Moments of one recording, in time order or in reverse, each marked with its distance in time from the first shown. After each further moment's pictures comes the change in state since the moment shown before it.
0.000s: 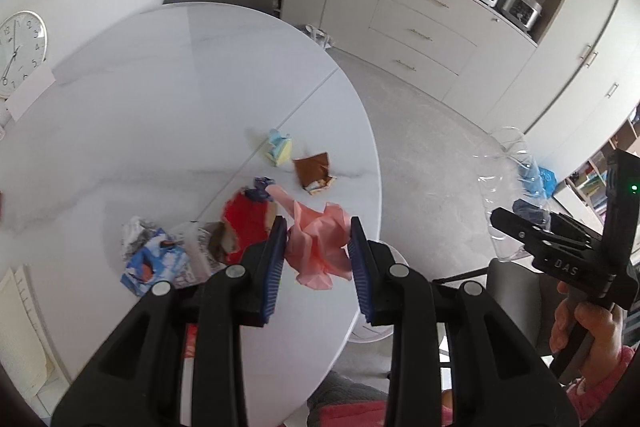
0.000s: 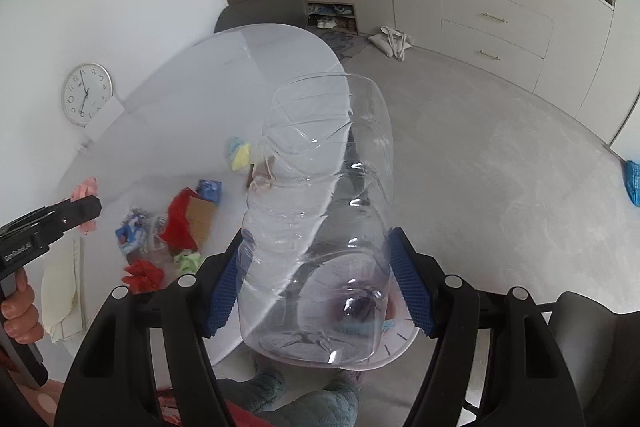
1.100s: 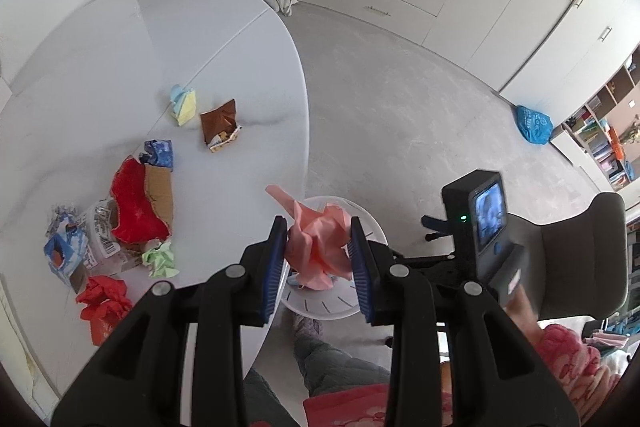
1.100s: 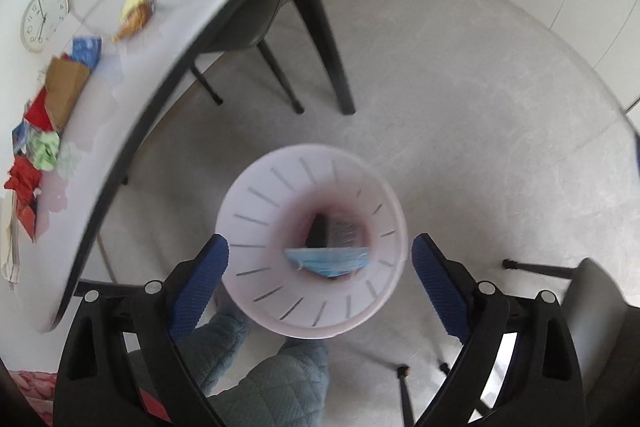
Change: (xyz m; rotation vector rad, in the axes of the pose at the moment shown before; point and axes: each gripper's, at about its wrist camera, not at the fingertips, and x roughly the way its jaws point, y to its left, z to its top) left arm 0.079 -0.111 -0.023 0.117 0.163 -0.009; right arm 0.143 -0.079 -0.096 -0.047 0.270 -0.024
